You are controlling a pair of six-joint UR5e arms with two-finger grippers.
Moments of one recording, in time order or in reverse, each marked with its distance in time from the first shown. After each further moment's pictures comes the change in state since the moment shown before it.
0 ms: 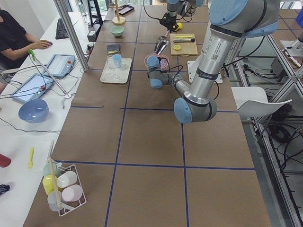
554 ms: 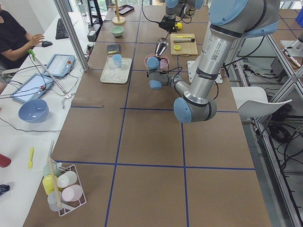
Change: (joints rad) left arm 0.000 -0.007 0.026 -0.068 0.026 -0.002; right arm 0.000 0.086 -0.099 -0.078 0.001 -0.066
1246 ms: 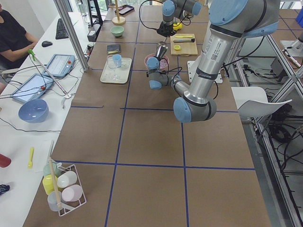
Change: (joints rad) left arm 0.000 -0.003 0.009 -0.016 0.002 0.000; right arm -0.001 0.075 -0.138 -0.028 0.000 -0.040
